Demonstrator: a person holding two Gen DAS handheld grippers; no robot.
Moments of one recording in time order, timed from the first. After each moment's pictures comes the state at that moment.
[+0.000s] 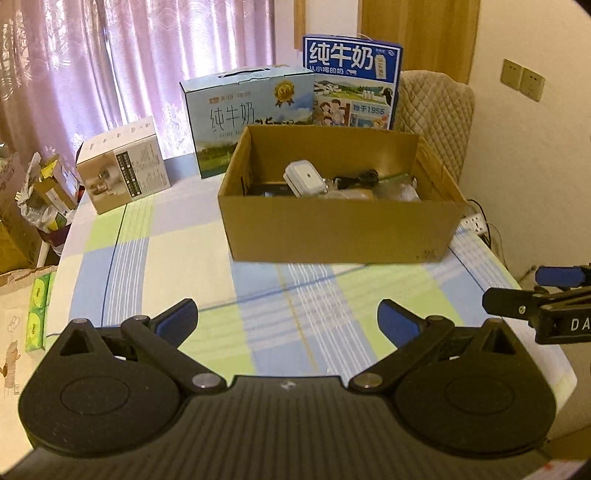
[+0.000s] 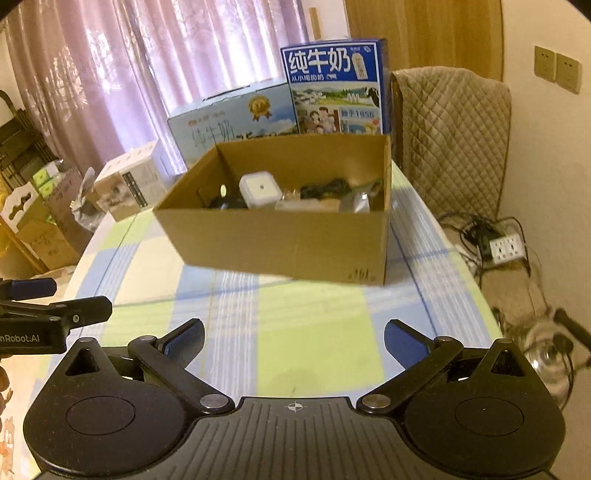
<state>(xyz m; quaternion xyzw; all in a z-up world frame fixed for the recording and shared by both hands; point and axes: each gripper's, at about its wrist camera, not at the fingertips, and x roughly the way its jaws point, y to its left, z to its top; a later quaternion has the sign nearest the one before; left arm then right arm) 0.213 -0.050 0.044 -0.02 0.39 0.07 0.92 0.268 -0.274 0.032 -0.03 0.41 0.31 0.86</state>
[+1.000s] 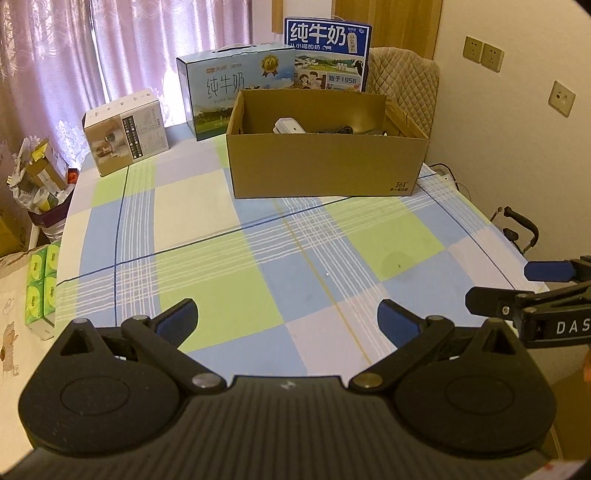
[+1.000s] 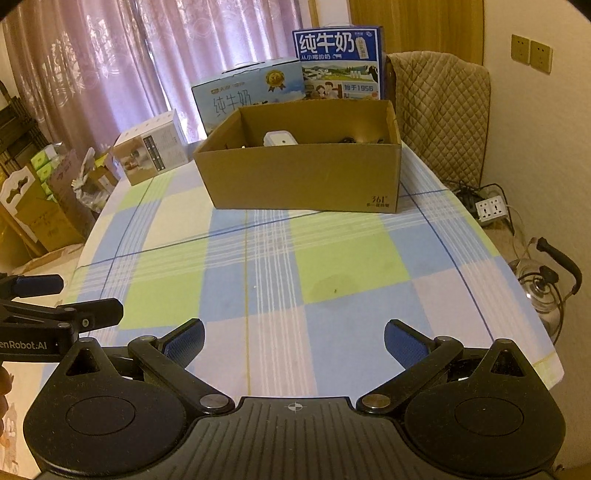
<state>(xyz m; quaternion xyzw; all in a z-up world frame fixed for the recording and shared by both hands) 0.101 -0.032 0.032 -0.01 0.41 0.02 0.91 0.147 -0.268 0.026 -0.04 0.42 0.28 0.86</state>
